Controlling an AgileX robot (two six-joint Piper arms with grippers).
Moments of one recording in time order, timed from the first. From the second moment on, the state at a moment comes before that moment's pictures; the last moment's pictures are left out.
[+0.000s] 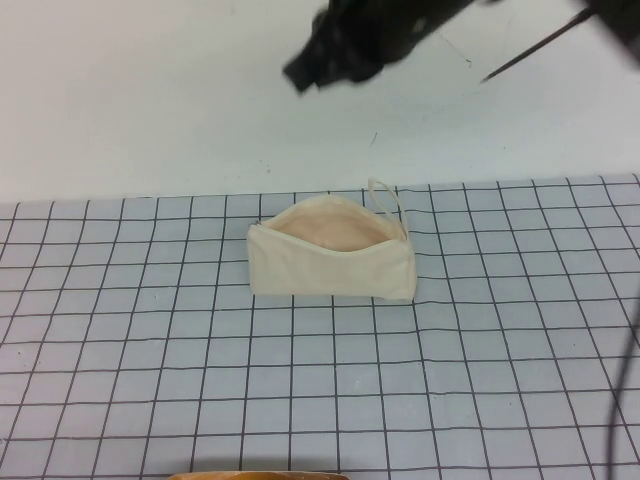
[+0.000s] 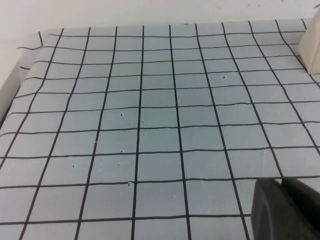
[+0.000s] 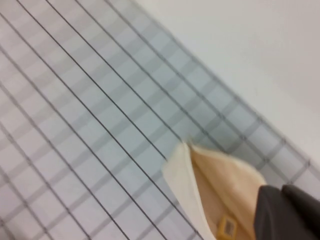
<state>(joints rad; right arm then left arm) 0.66 2.09 -2.54 0.07 1.28 -0.21 0.02 -0.01 0.02 -0.07 0.36 0.05</state>
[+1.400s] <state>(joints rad) 0.66 0.76 -0.47 -0.02 0.02 -0.18 0.02 -0.01 0.02 -0.07 0.36 0.05</state>
